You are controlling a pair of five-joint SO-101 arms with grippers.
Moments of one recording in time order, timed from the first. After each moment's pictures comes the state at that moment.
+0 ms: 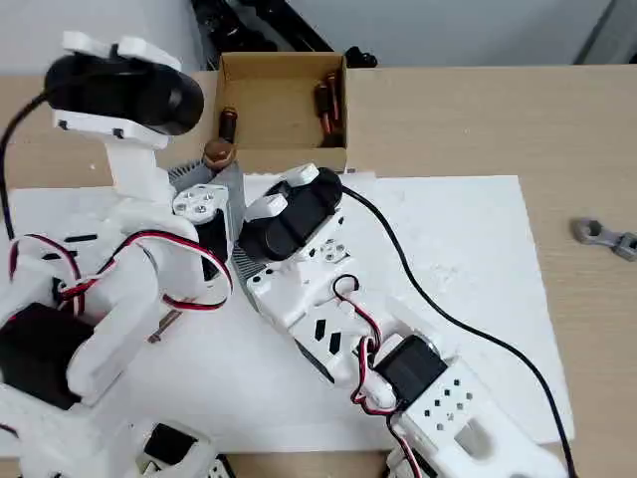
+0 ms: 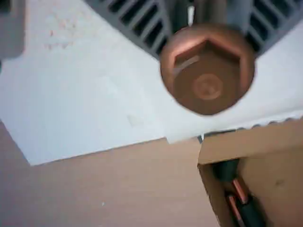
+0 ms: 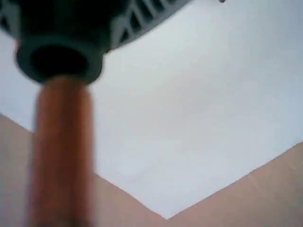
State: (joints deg) left arm 17.7 -34.8 -14.3 90.9 15.2; right arm -47.3 -52.4 48.5 31.3 -7.2
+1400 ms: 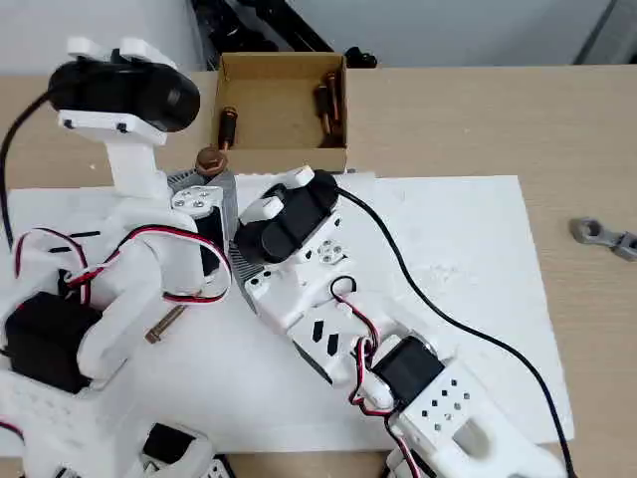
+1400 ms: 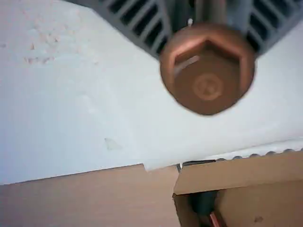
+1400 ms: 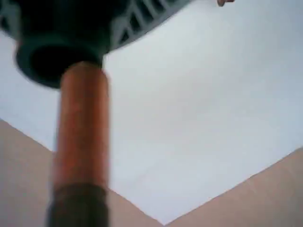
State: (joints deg) left arm 14.6 -34.7 -11.5 93.0 16.5; right arm -47.5 -52.3 49.0 30.9 -7.2
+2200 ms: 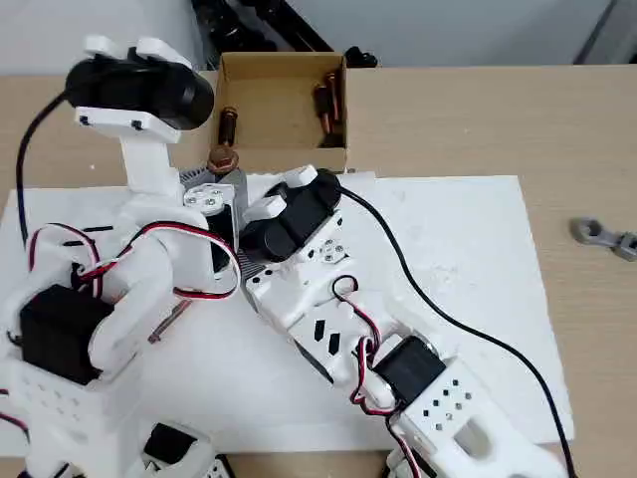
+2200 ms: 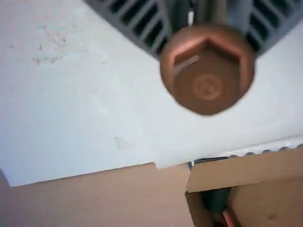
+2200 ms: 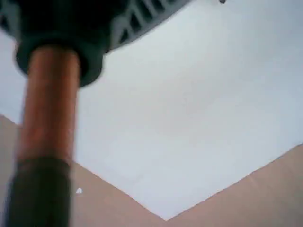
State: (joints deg) left arm 16.6 -34.6 -8.9 90.2 16.7; right arm -47.3 -52.4 48.9 30.9 -7.2
